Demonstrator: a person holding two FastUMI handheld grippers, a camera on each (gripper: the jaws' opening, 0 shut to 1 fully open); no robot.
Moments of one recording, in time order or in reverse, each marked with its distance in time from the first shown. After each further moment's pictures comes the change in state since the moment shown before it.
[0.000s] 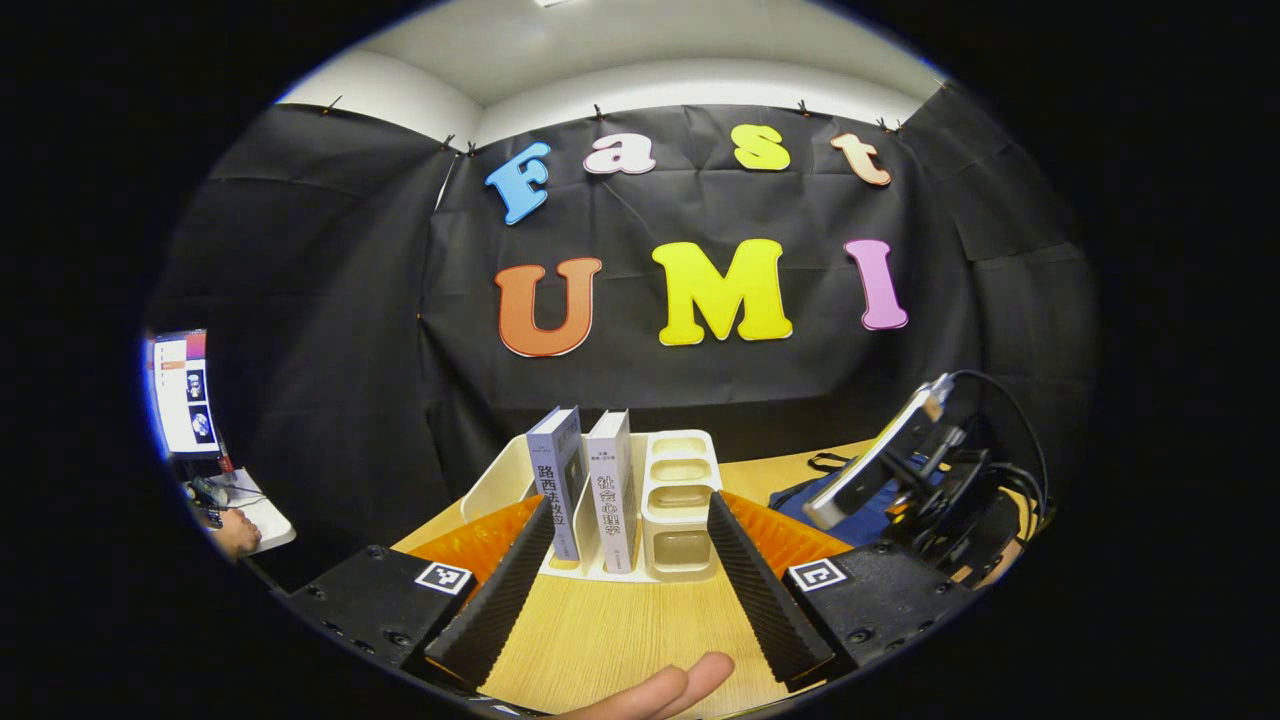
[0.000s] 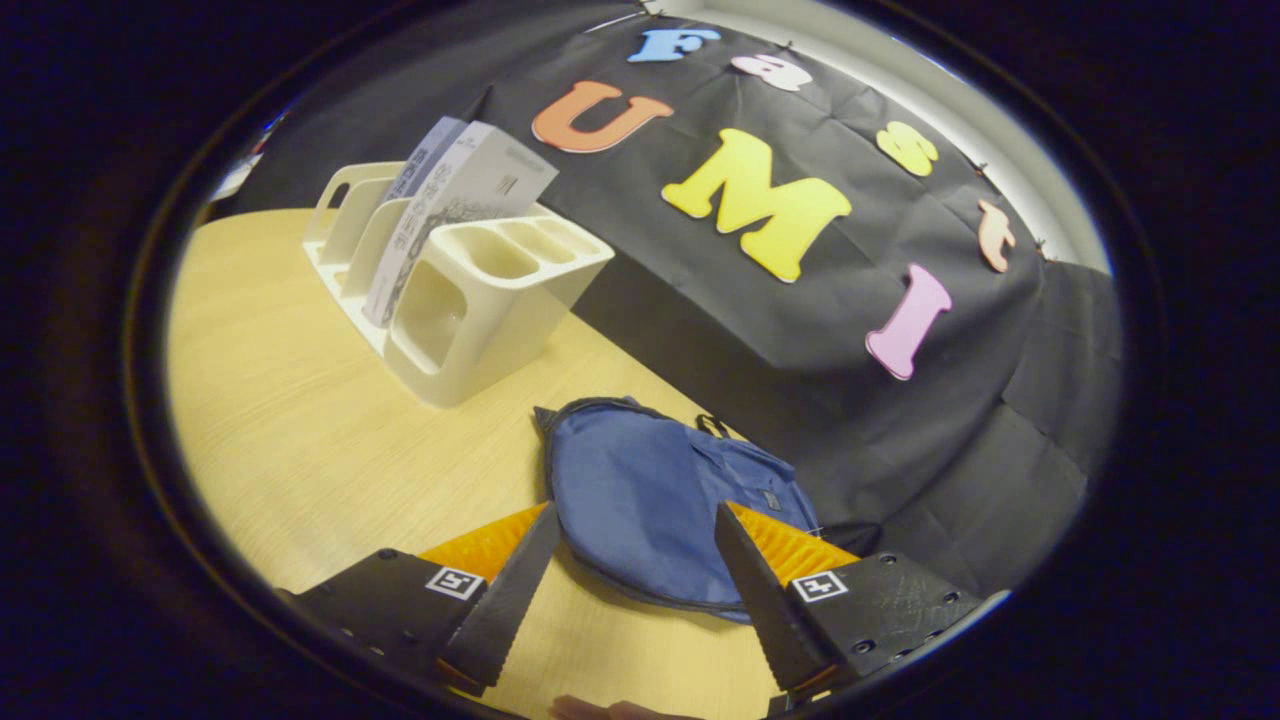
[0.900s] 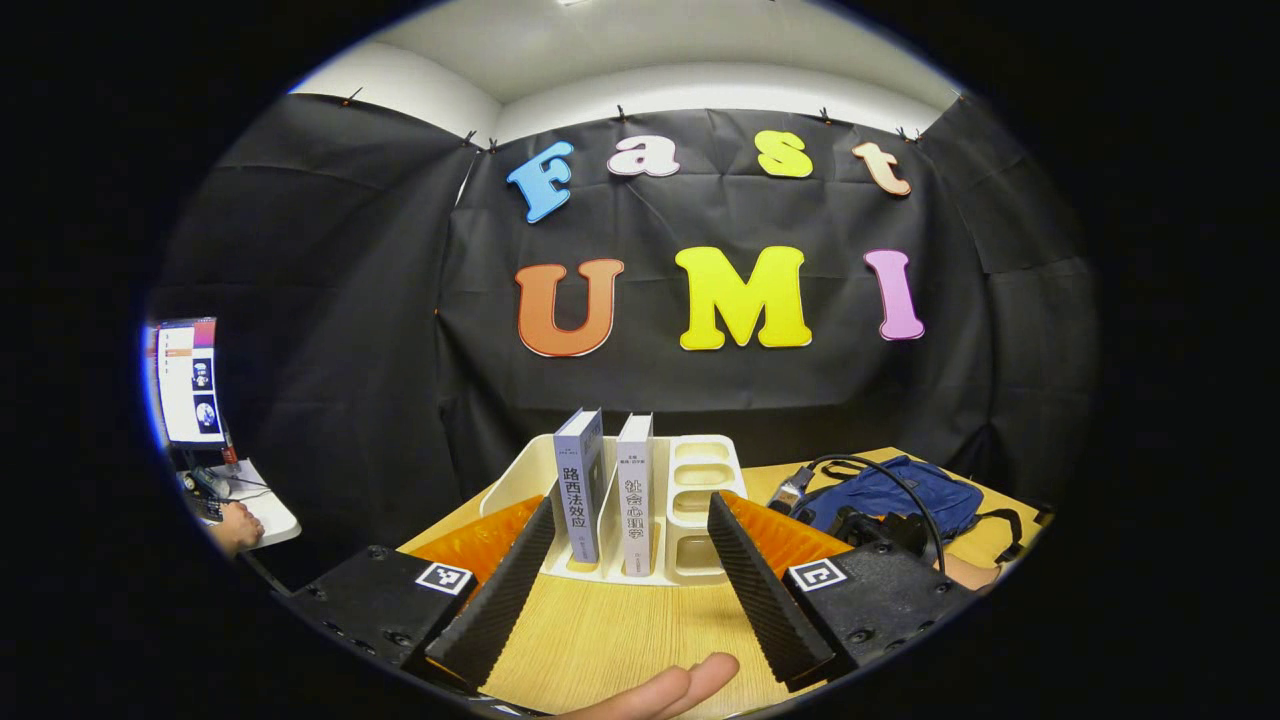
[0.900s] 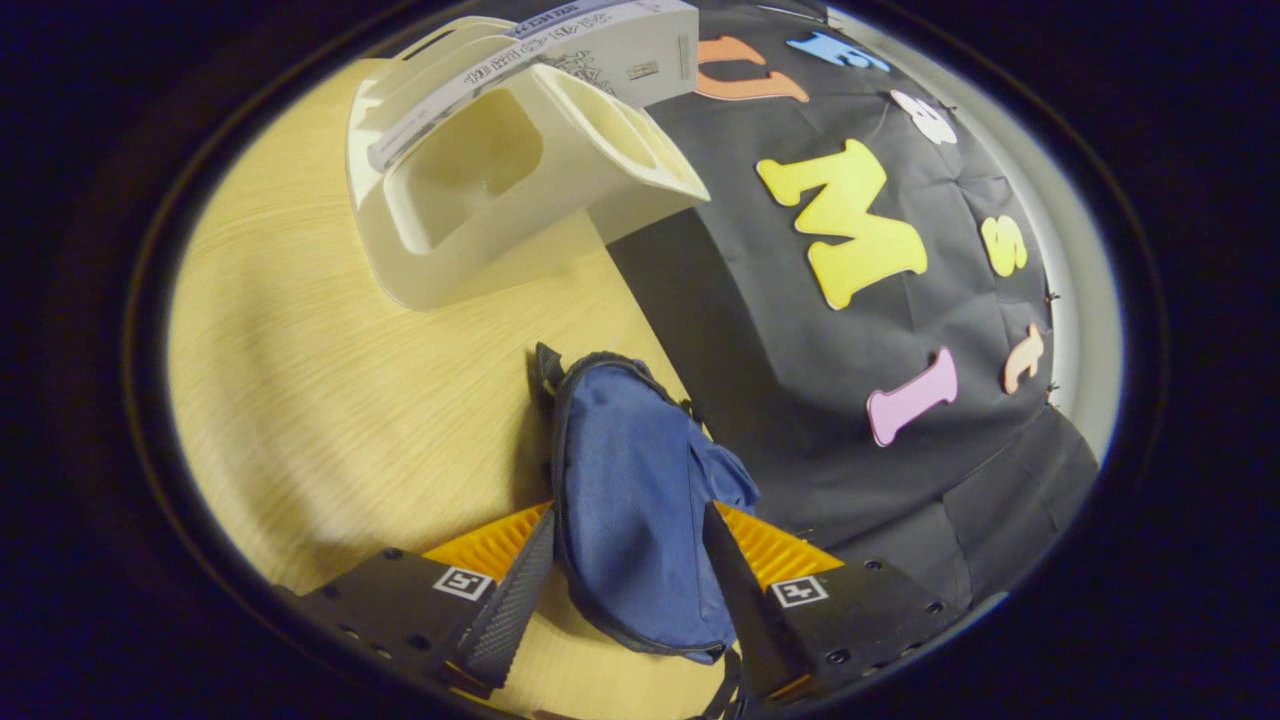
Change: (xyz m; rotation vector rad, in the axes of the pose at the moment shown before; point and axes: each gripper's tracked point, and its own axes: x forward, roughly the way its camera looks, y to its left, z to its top) left arm 0.007 0.019 -0.001 -0.037 -0.012 0.026; right arm 0.061 0.000 -0.002 -0.338 0.150 -0.185
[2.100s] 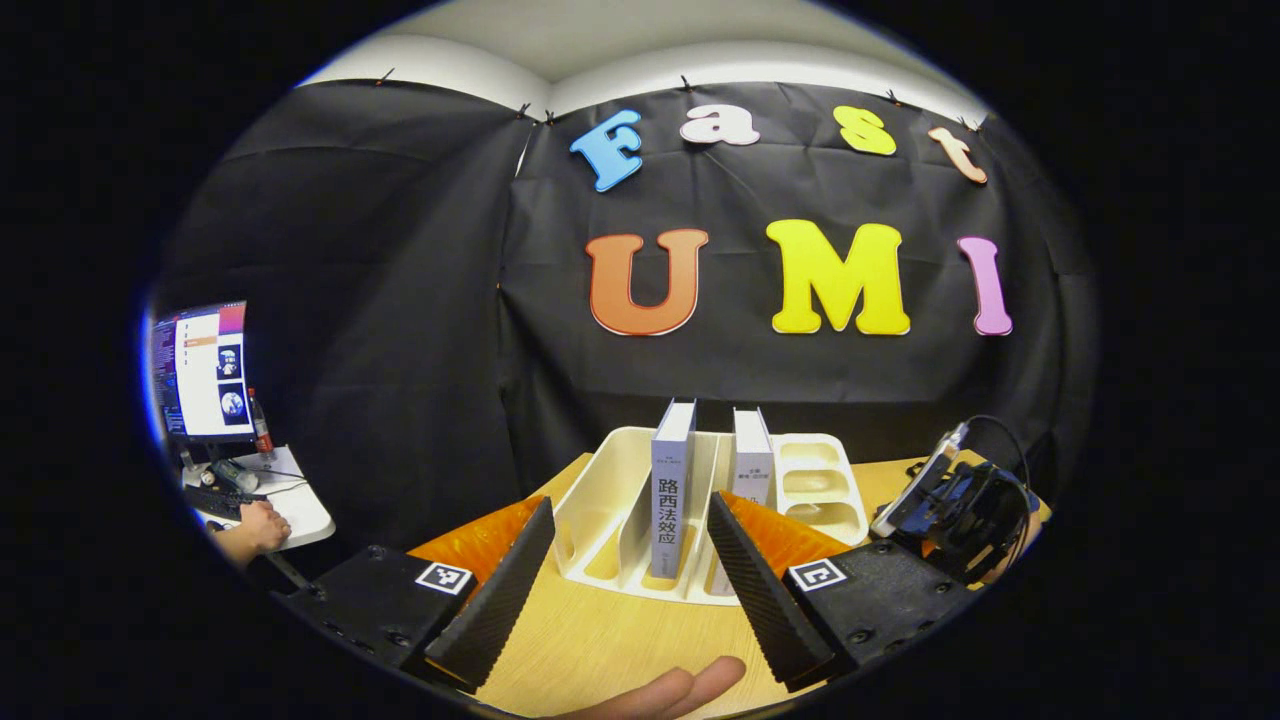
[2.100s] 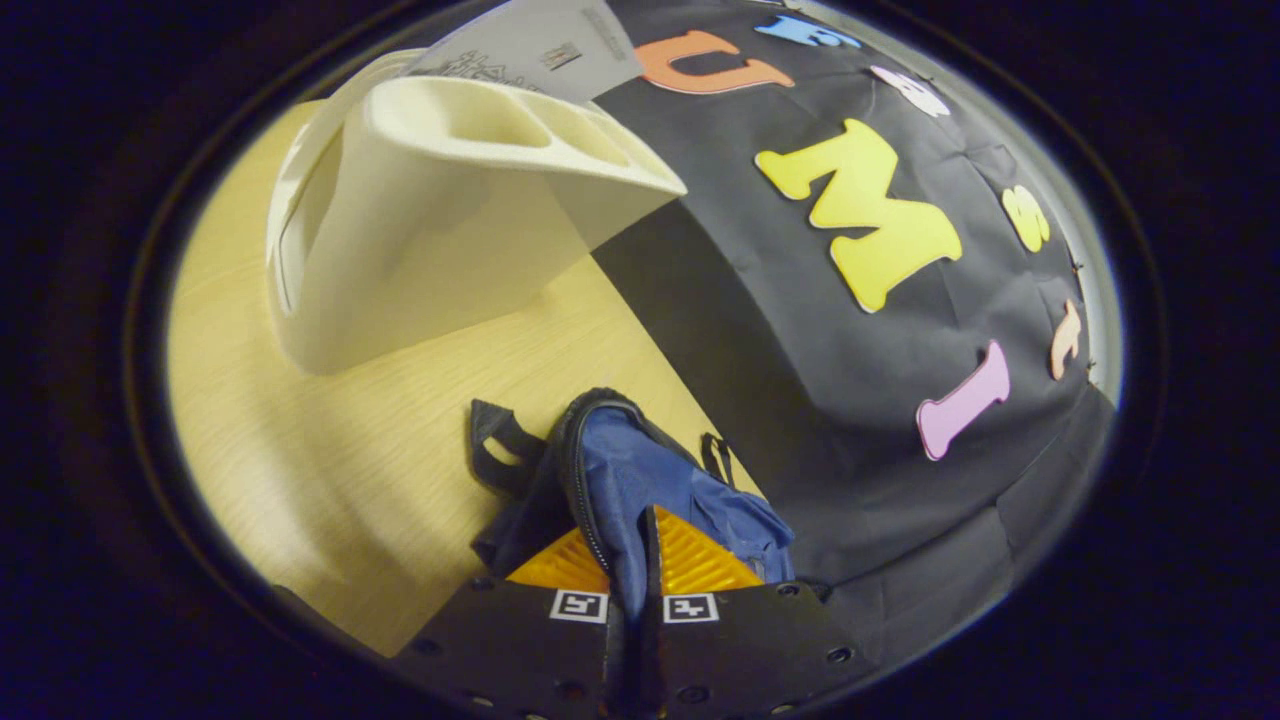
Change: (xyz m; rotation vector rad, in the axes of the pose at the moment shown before) left arm 0.085 0.092 -0.009 -0.014 0.103 0.193; right arm 0.068 -0.027 0.042 0.106 -0.092 0.154
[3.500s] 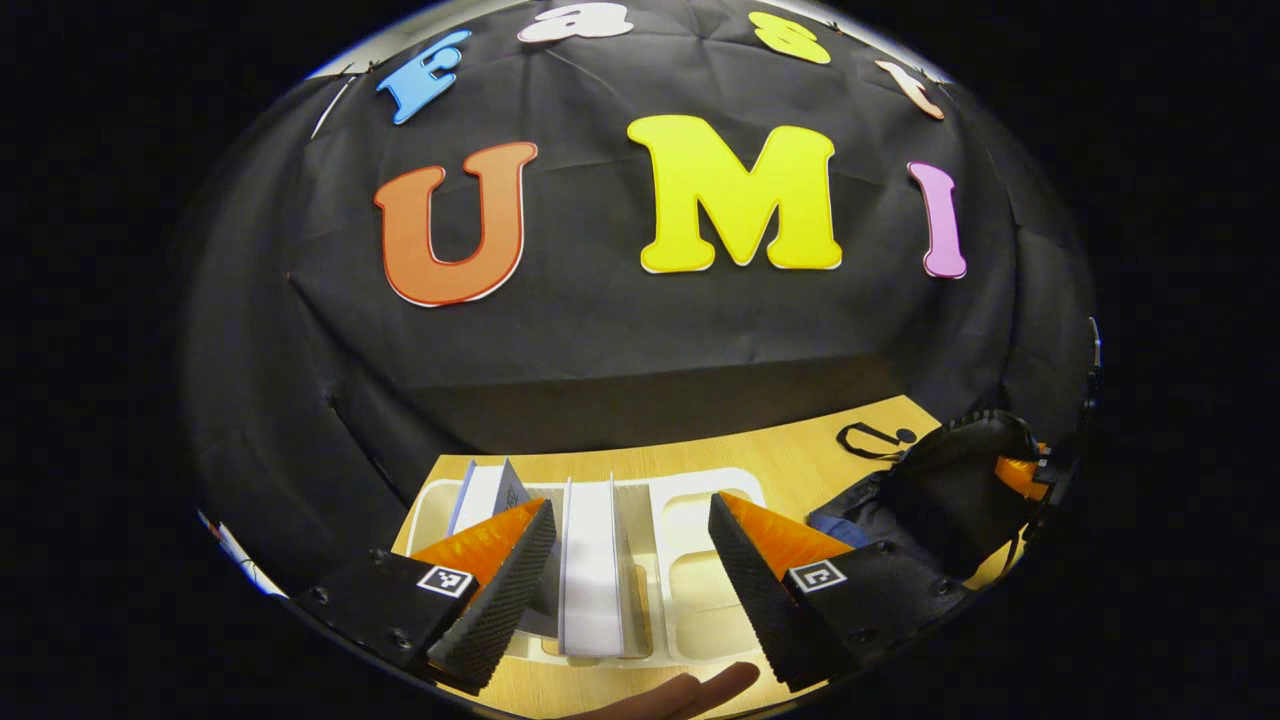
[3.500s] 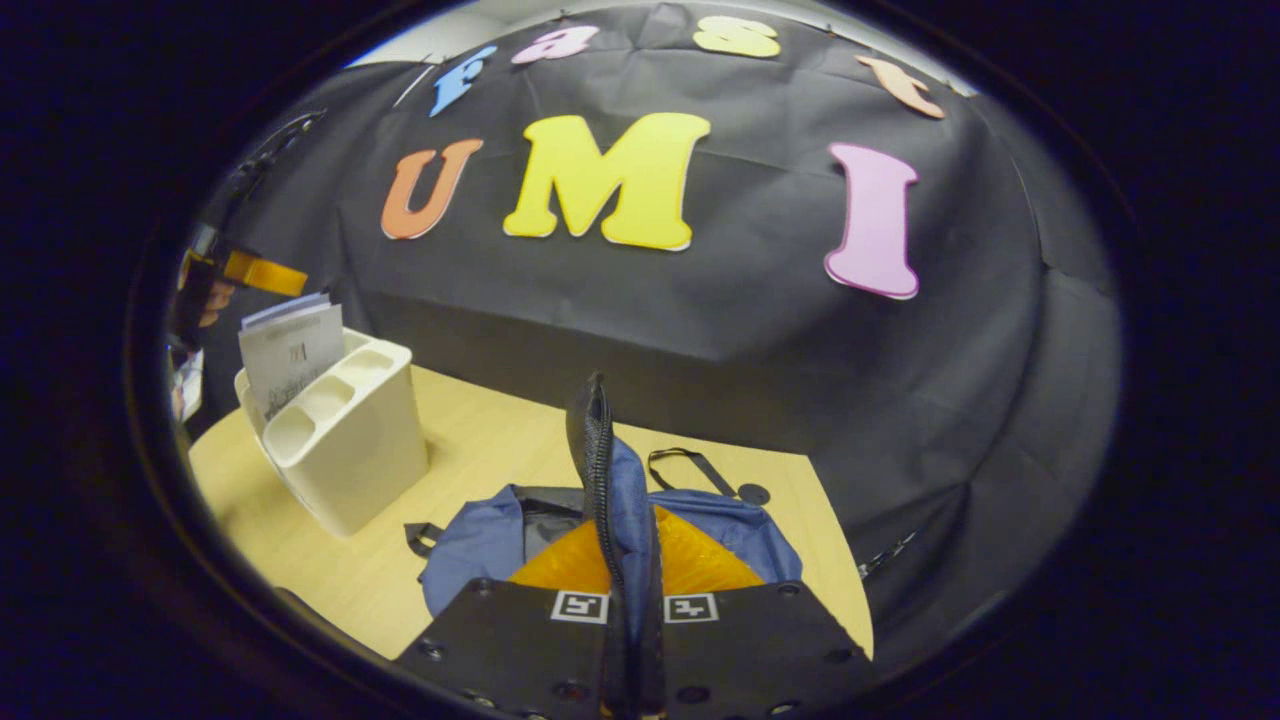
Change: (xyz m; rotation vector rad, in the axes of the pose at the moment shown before) left arm 0.148 -0.154 0.048 0.161 0.338 -0.378; right arm -0.010 -0.210 -0.060 0.756 -0.123 0.258
